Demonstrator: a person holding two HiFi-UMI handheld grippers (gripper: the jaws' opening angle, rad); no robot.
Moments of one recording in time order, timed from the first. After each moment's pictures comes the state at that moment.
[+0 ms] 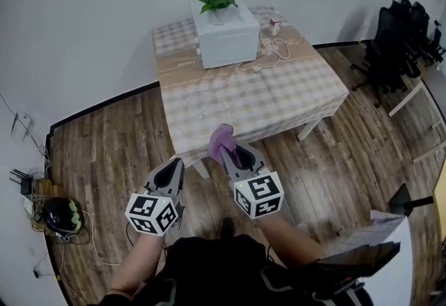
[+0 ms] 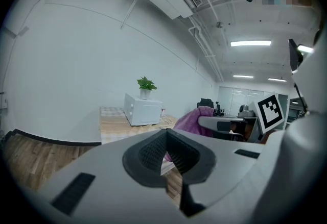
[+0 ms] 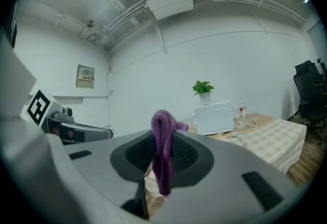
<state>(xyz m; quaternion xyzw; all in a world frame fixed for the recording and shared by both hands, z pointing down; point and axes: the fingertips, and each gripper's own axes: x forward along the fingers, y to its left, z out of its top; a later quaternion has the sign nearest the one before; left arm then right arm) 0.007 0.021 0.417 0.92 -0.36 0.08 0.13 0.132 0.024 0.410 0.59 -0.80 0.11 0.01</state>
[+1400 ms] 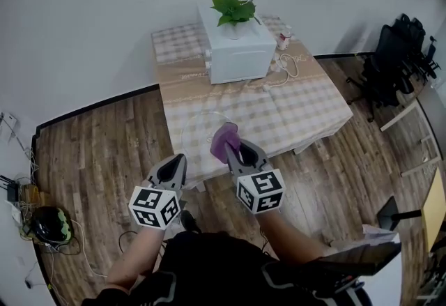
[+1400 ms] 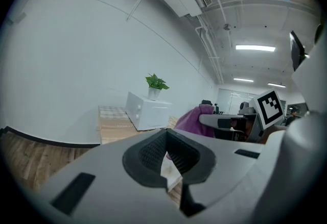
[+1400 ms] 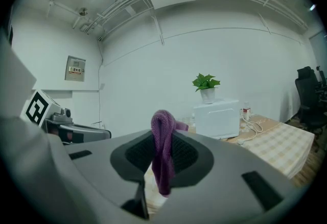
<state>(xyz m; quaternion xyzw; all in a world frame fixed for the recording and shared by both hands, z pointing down) -0.007 -0.124 0.433 0.92 -0.34 0.07 0.15 0.121 -0.117 0.416 0.62 -0.78 0.12 0.04</state>
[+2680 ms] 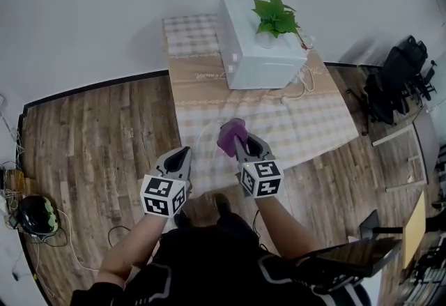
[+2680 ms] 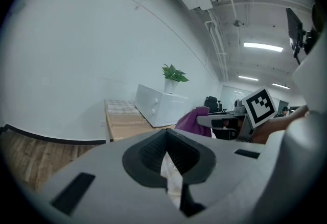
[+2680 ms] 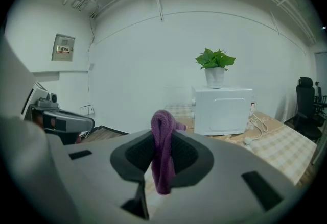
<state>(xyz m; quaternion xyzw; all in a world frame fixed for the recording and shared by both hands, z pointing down) -0.043 -0.246 0.490 0.92 -0.35 0.10 0.18 0.108 -0.252 0.488 0.63 -0.75 0.14 0.13</state>
